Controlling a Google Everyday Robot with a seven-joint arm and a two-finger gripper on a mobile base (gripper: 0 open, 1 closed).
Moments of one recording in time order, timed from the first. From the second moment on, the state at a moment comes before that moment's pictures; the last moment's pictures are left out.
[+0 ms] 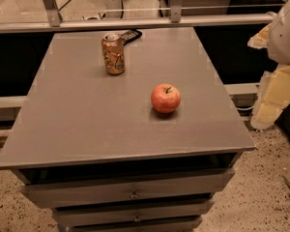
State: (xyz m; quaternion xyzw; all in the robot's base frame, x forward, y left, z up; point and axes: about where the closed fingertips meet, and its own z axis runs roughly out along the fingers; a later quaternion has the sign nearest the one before) arm 0.438 -0.216 0.978 -0.60 0.78 -0.04 0.16
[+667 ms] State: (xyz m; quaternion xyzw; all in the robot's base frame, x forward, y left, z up) arm 0.455 -0.200 0.977 -0.61 0.77 -0.03 0.19
